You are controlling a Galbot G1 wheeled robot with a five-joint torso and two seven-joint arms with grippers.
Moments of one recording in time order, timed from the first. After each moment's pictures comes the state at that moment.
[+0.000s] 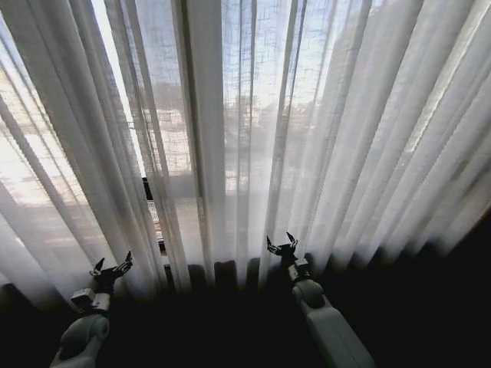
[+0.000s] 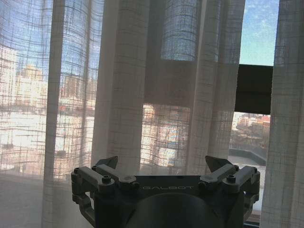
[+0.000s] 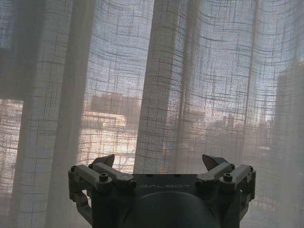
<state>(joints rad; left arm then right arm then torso) 1.27 -1.13 -0.80 -1.60 -0.55 -0.08 -0.02 -0.81 1.31 0.27 1.31 0.20 0.16 0.04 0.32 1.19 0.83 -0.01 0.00</state>
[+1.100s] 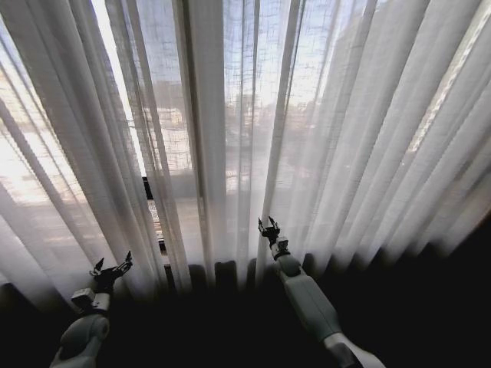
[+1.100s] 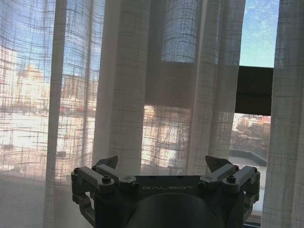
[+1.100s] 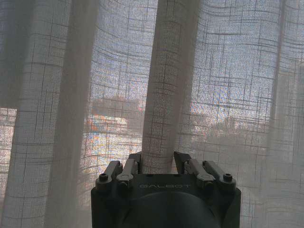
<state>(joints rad) 1.27 -1.13 -0.80 -1.60 -0.55 -0.08 -0.02 -0.62 1.40 0.22 1.10 0.18 0.19 0.05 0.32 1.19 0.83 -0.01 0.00</state>
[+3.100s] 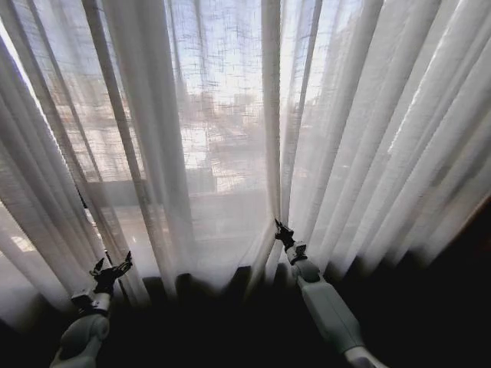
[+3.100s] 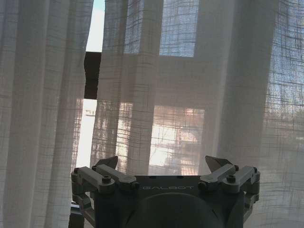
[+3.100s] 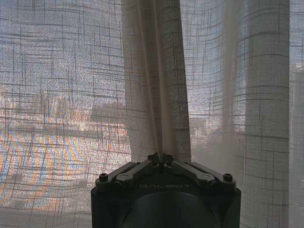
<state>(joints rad) 1.27 -1.13 -0.80 -1.60 -0.55 -0.08 -0.02 -0.71 1.28 0.30 1.18 0.26 0.22 -0.06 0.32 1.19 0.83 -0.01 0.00</state>
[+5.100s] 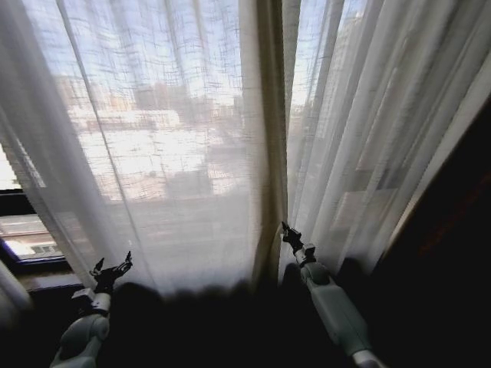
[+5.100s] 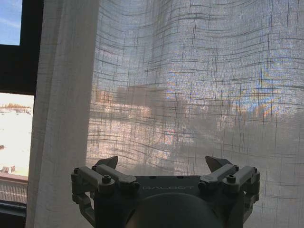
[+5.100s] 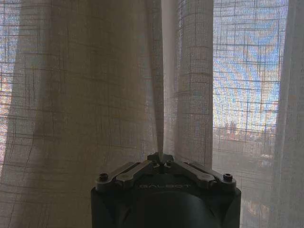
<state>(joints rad) 1.27 -1.13 -0.80 -1.60 -0.55 -0.08 -0.02 -0.72 1.25 0.35 1.16 0.24 0.23 -0.13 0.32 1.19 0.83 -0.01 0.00</state>
